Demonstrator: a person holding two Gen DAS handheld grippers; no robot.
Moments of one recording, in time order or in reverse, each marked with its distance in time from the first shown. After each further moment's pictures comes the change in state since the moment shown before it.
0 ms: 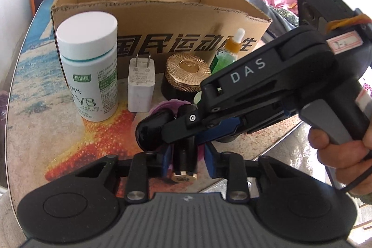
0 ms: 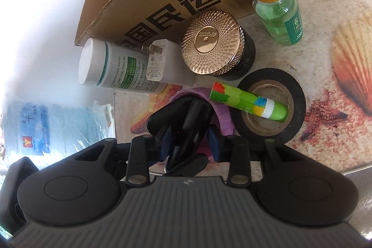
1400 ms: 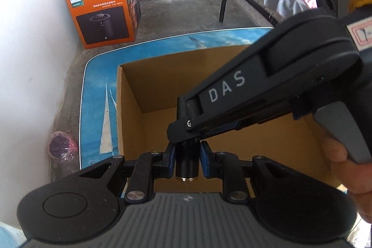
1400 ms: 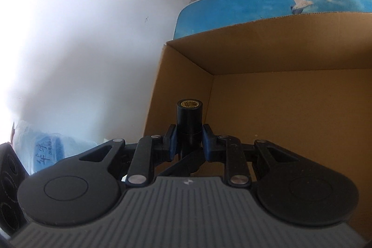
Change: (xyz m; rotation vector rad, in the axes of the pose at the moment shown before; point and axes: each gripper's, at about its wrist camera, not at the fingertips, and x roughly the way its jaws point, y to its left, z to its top) left arm 0.034 0.065 0.203 0.004 0.011 0.350; right arm 0.012 0.113 0.233 -0.234 -0.015 0.039
